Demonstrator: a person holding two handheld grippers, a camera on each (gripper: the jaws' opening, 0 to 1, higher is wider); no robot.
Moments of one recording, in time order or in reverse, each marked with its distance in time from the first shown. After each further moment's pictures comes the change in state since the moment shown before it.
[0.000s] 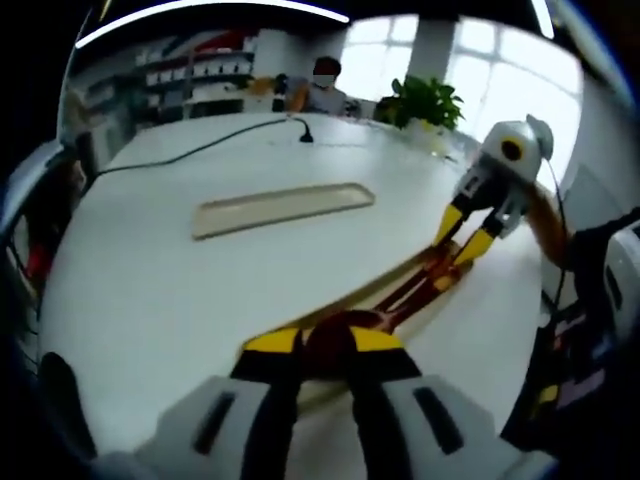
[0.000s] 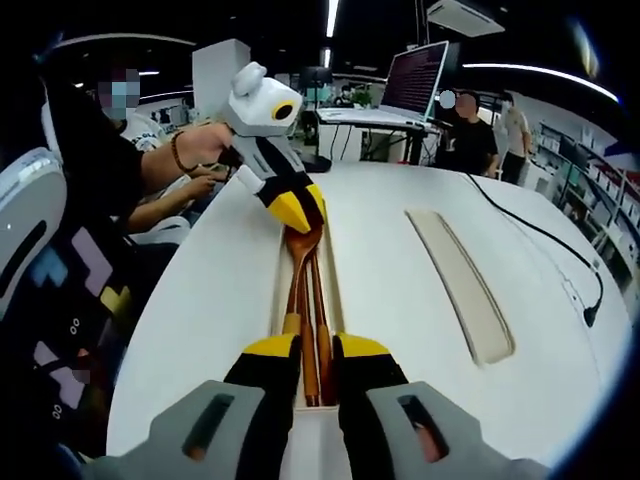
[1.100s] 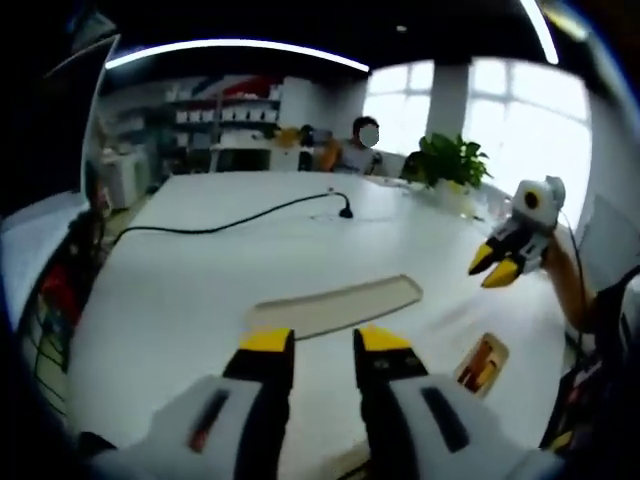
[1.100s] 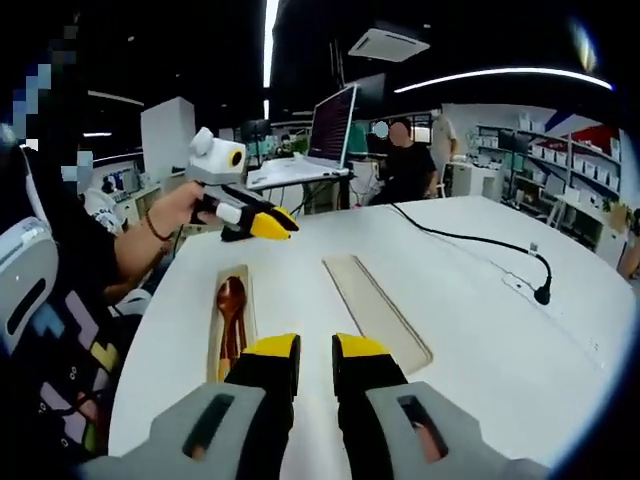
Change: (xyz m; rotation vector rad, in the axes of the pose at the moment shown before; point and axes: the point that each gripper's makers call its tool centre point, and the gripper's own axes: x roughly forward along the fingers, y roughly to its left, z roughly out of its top) left arm 0.007 0.065 0.102 -0.047 -0.266 0.117; right arm -0.052 -0.078 0.025 0.215 -0.228 -0.207
